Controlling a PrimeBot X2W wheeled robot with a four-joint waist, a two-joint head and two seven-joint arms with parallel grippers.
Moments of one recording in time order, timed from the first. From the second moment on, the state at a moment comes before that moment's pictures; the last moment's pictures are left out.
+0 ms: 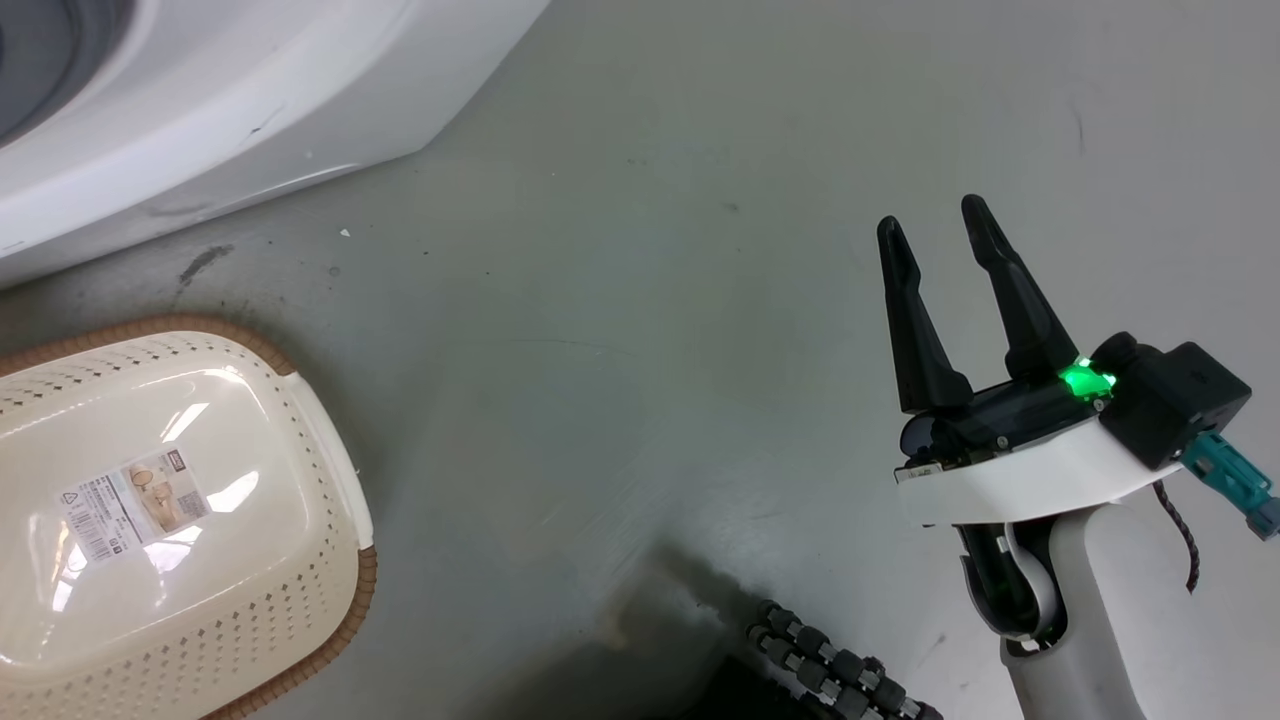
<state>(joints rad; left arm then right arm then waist) -1.13 0.98 -0.25 0.32 -0.03 -0.10 0.99 -0.35 -0.05 0.21 0.05 0.32 0.13 -0.26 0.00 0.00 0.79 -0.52</state>
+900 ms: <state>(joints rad) -1.00 0.81 -0.16 0.46 -0.12 0.16 0.36 -0.31 -0.05 0.14 0.07 0.28 0.13 -0.26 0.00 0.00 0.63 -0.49</state>
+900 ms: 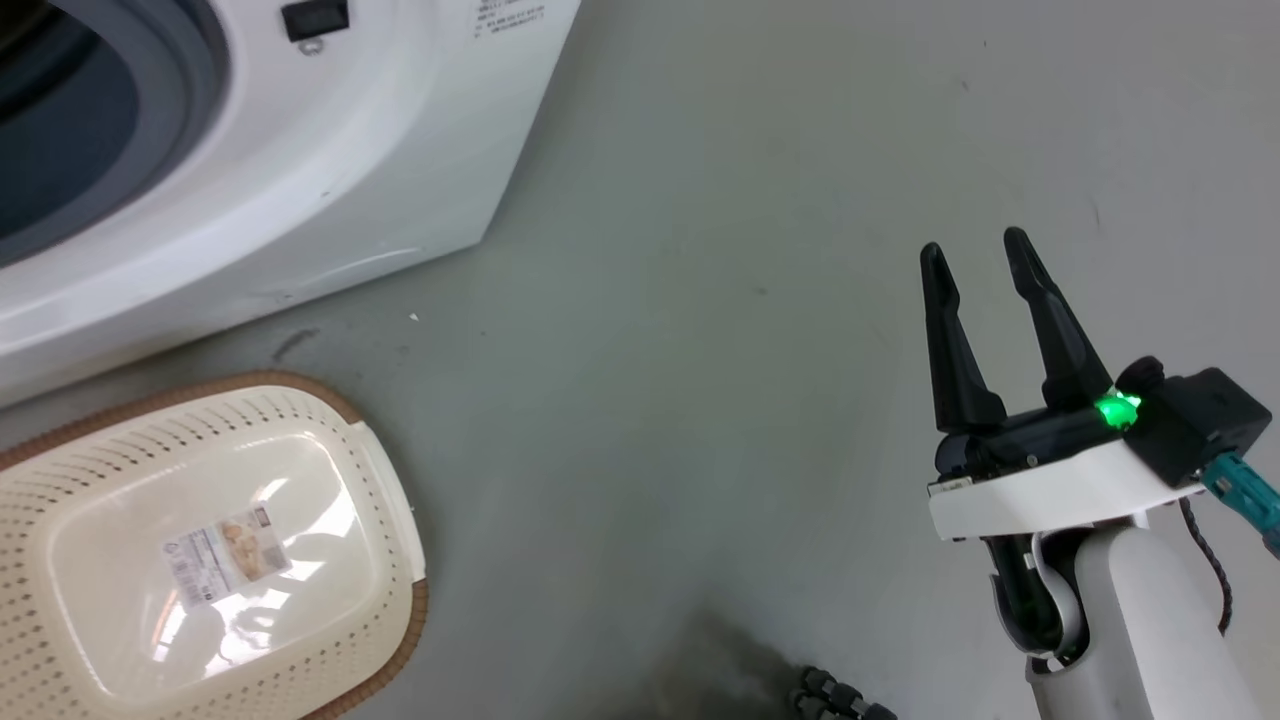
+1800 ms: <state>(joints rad) -0.77 0.43 -0.16 0.59 -0.31 0.19 -0.16 -0.11 -0.05 0.03 0.01 0.17 0.13 -0.22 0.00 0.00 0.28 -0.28</state>
